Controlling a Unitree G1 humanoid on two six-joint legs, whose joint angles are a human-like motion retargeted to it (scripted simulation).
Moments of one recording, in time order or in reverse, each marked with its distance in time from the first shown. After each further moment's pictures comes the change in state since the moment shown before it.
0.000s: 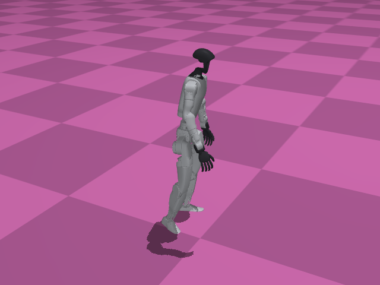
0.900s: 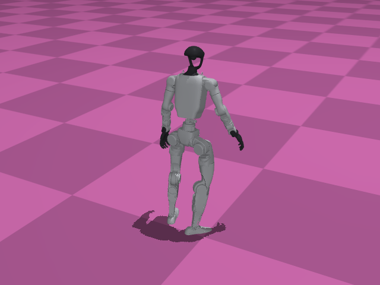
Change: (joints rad) left arm 0.102 -0.032 0.119 -0.111 -0.091 0.008 0.018; right arm 0.020 -0.019 -0.088 -0.019 0.044 0.011 -0.004; waist 0.000 -0.050 -0.035; left_leg -0.019 -0.018 0.177 0.009 -0.025 -0.012; right_leg 0.067 0.001 -0.130 -0.209 0.046 0.115
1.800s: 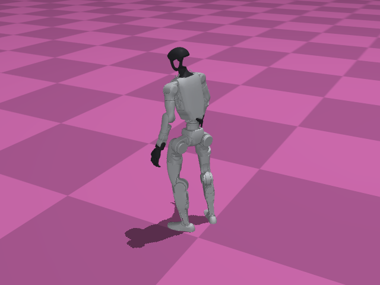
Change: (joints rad) left arm -0.072 0.035 0.005 0.048 0.082 -0.005 -0.002; right arm -0.004 0.021 0.010 0.015 0.004 -0.001 0.013; waist 0.014 -0.054 -0.010; left_leg -0.041 -0.022 0.110 0.083 -0.021 0.054; right_leg -0.012 -0.022 0.140 -0.075 0.021 0.066
